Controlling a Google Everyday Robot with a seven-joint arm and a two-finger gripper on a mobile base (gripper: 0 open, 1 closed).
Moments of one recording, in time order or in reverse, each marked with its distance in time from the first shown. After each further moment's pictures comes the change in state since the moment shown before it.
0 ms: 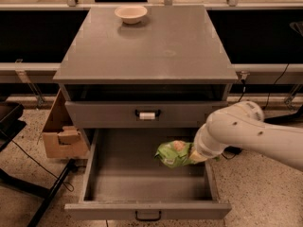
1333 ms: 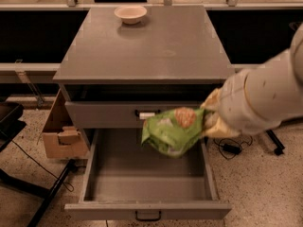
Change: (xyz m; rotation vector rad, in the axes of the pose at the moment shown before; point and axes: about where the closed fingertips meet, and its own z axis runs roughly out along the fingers) arm -0.080 0.034 -0.288 0.119 -0.195 -0.291
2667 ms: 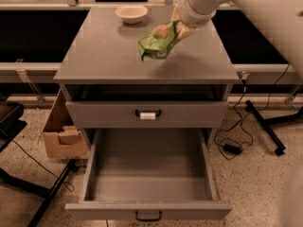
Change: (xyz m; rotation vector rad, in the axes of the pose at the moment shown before) arm -0.033 -0.297 0.109 0.187 0.077 -0.425
